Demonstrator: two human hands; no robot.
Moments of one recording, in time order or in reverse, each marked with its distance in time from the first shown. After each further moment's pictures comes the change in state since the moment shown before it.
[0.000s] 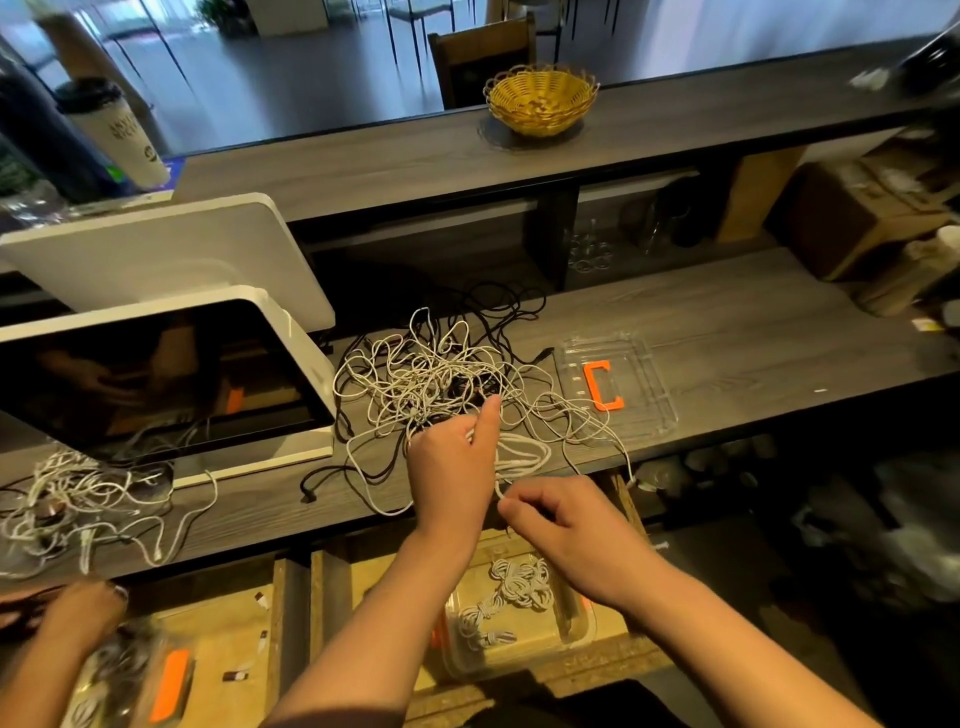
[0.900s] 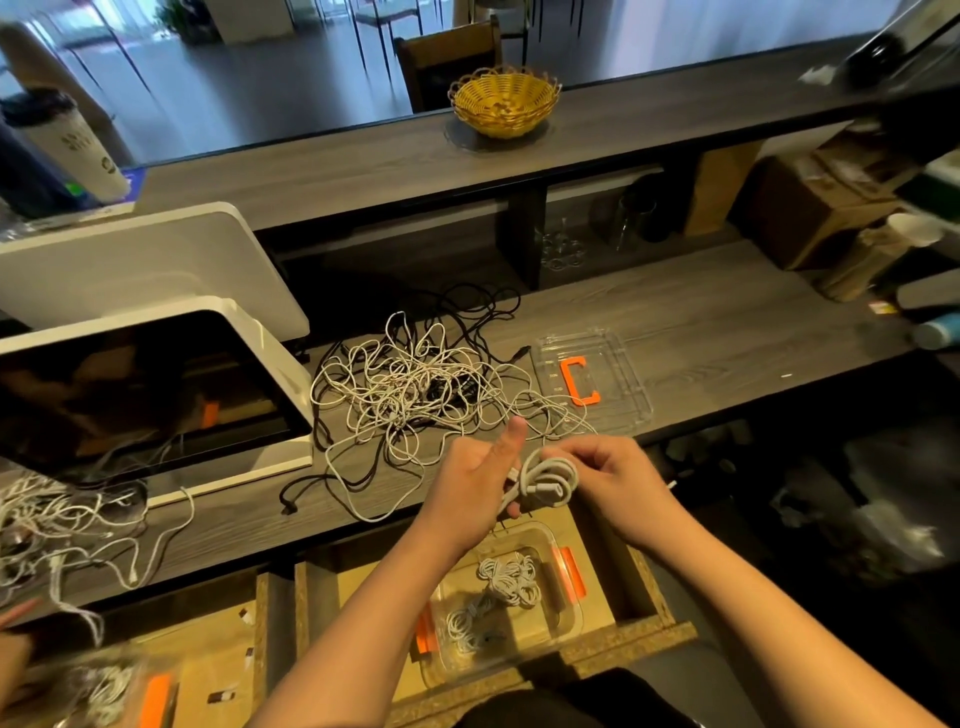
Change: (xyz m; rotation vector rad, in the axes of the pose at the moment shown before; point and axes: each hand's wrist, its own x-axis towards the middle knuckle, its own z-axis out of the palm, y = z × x) left_hand -0.018 0.038 -0.016 -0.494 -0.602 -0.211; right_hand -0.001 0.039 -0.043 0.157 0.198 0.114
